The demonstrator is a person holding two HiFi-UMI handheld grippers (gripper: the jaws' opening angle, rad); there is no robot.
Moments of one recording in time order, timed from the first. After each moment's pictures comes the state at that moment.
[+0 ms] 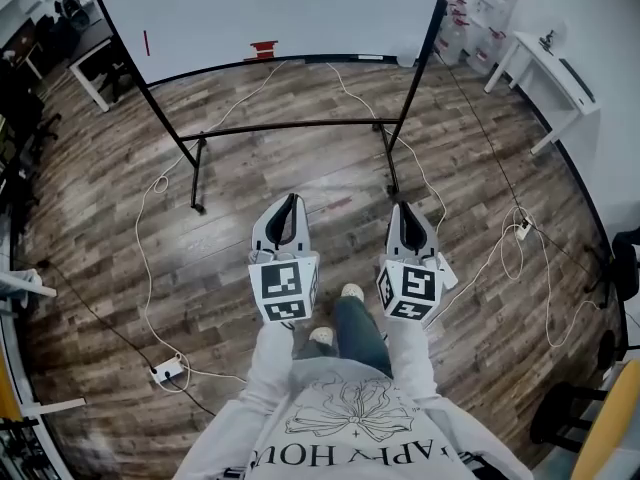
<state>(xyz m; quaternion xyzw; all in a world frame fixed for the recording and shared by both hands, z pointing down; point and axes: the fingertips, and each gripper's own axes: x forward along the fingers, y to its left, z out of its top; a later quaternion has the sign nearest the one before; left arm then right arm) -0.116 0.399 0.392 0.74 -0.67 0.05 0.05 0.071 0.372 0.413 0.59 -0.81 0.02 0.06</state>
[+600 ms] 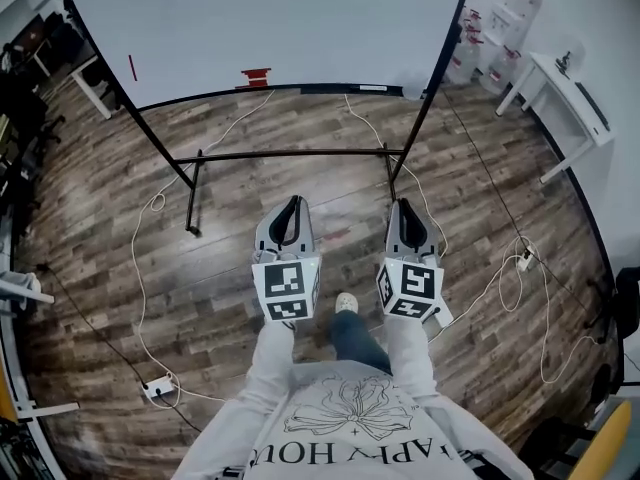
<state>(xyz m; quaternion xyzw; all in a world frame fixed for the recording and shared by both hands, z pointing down) -0.088 0.223 0.393 0.73 -0.68 0.05 0.05 0.089 0.184 0.403 0.56 -0.82 0.00 0.05</state>
